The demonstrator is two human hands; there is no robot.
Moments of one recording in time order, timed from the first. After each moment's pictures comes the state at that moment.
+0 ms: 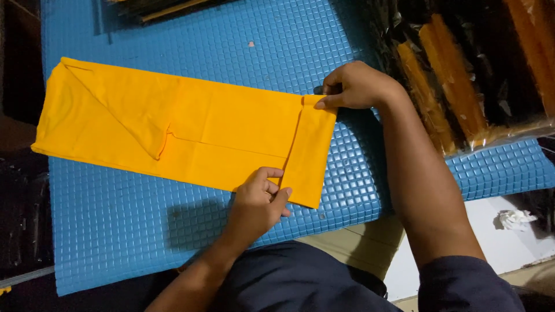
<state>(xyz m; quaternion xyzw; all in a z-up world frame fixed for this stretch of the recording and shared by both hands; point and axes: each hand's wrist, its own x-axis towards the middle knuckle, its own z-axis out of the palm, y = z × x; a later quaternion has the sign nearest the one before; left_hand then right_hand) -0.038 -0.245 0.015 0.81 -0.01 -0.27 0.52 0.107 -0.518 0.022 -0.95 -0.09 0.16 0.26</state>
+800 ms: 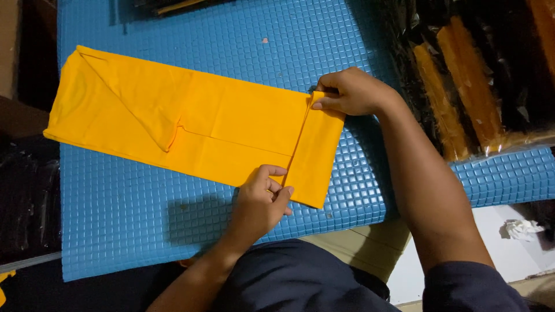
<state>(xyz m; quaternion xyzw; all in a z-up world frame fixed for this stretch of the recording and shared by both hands) -0.046 -0.235 0.004 0.84 -0.07 -0.18 0.51 0.107 -0.494 0.020 -0.93 -0.15 0.14 0.32</state>
